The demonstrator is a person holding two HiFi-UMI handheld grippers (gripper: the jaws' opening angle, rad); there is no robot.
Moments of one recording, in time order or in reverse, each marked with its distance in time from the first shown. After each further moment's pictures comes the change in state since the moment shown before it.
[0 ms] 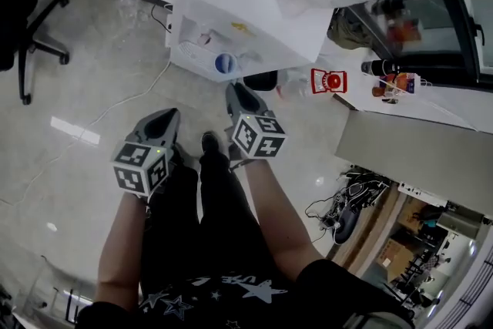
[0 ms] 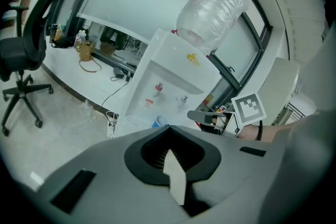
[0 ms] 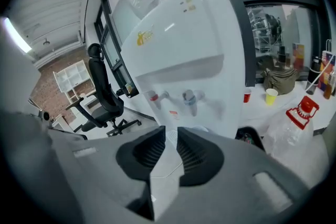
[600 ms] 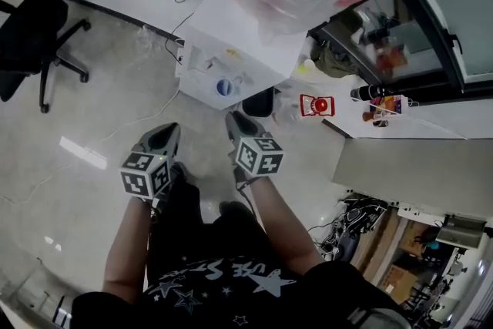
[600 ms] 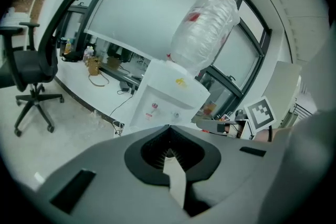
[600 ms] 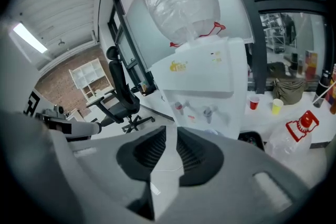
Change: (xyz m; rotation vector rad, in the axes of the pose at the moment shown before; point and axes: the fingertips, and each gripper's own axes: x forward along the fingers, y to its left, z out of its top) left arm -0.083 -0.050 0.037 -0.006 -0.104 0.069; right arm -0.093 0.056 0.032 -0.065 0.040 0.121
